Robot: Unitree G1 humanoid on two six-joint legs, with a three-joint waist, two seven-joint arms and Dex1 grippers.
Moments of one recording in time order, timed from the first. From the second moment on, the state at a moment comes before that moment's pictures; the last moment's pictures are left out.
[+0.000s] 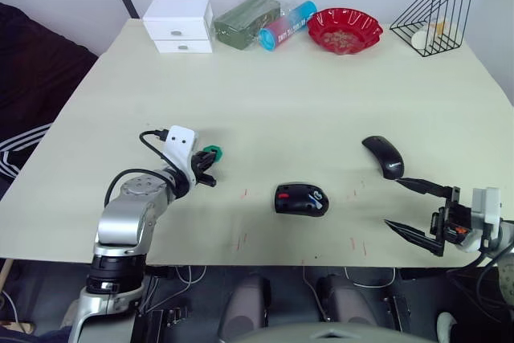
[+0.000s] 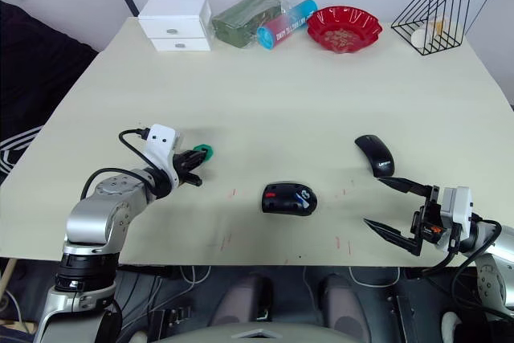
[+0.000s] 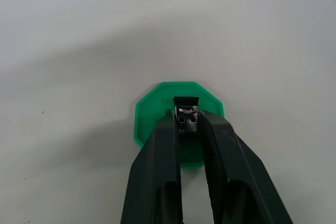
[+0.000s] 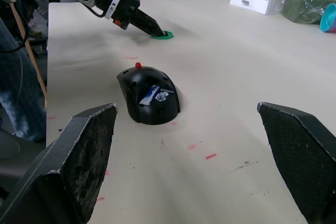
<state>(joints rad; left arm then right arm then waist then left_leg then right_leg) -0.26 0.54 0.11 -0.21 -0.28 0.86 -0.39 0.17 -0.62 -0.25 -0.10 0.62 -0.13 1.30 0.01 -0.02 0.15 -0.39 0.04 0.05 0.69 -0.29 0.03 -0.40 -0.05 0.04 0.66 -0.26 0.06</state>
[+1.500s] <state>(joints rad) -0.78 0.64 -0.30 0.10 -0.23 0.29 -1.37 -0.19 -0.78 -0.19 -0.44 1.03 0.87 0.77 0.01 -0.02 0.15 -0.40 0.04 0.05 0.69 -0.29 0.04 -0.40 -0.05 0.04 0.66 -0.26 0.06</state>
